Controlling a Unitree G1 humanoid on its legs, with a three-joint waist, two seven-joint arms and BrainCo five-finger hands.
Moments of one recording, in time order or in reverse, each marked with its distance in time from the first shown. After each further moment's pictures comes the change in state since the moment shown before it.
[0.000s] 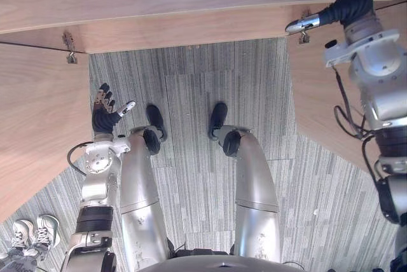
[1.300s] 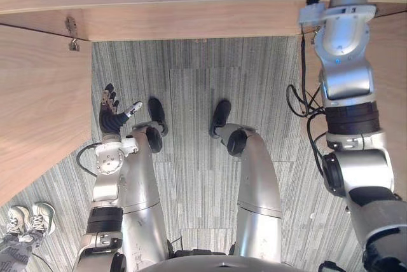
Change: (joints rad) left arm -0.001 -0.082 -0.022 0.028 0.103 -0.037 0.055; right arm -0.294 0.299 -0.036 0.121 -0.383 -0.066 -0.302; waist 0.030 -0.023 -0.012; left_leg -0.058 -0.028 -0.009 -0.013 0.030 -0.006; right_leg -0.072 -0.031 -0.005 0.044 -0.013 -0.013
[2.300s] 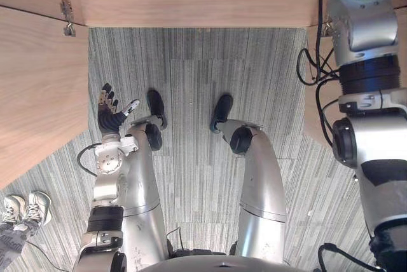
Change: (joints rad) left arm -0.007 0.000 -0.002 0.008 -0.086 -0.021 0.022; right arm -0.285 -0.038 0.040 0.341 0.335 0.020 0.022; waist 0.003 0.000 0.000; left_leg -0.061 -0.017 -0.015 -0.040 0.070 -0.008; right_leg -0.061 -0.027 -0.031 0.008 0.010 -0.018
